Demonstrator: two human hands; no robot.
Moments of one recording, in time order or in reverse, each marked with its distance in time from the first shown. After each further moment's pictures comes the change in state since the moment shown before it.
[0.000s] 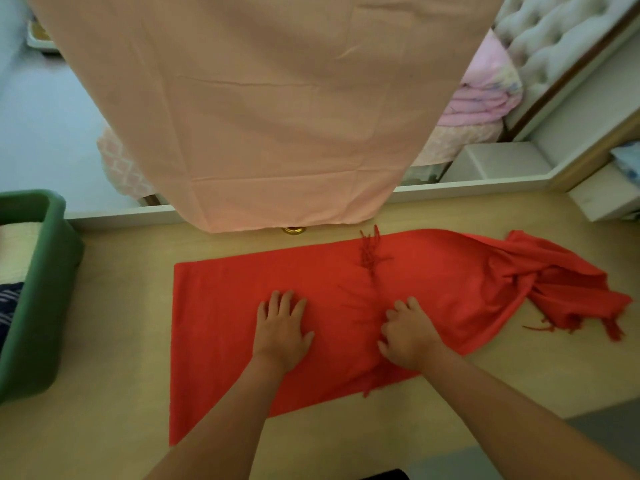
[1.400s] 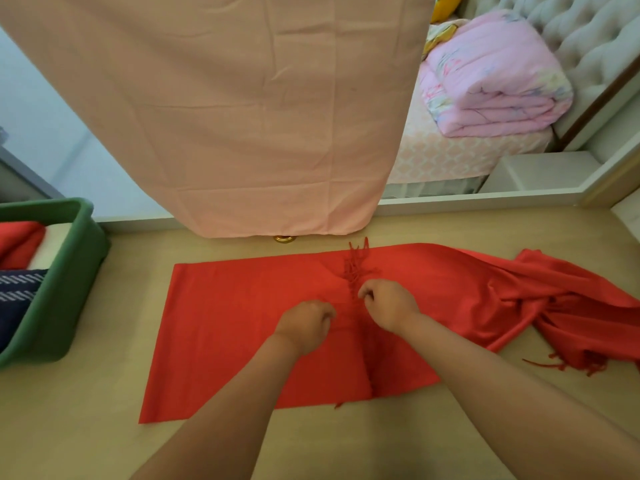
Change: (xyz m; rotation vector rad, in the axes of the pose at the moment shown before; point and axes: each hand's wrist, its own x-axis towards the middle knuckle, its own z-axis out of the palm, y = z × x) left_hand 0.038 0.111 -0.044 -0.299 -0.057 0.012; right_hand 0.047 0.081 -0.006 0.880 0.195 0.118
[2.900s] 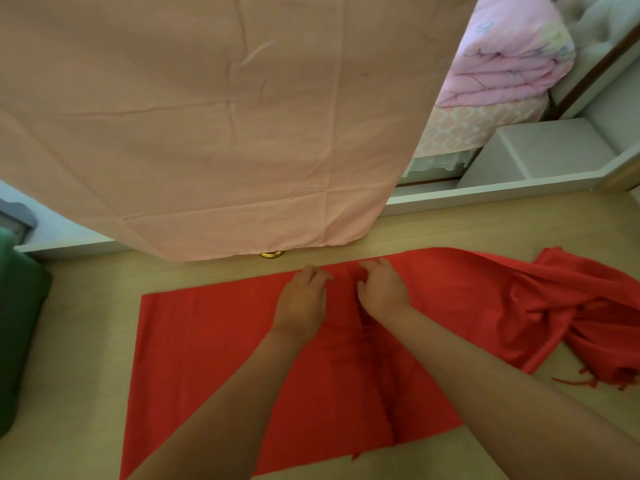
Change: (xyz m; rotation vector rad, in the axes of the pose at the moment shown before) left_hand 0.100 -0.037 -0.012 -0.073 0.339 0.148; right_hand 0.092 -0.015 0.015 0.082 0.148 0.228
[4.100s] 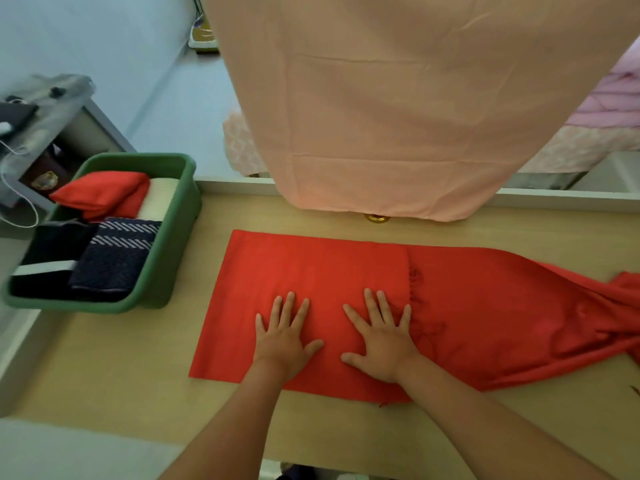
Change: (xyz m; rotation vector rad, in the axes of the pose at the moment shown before) left_hand -0.244 -0.117 -0.069 0.333 -0.332 -0.515; right_hand -0.173 -0.090 0.124 -0.534 -0.409 -0.463
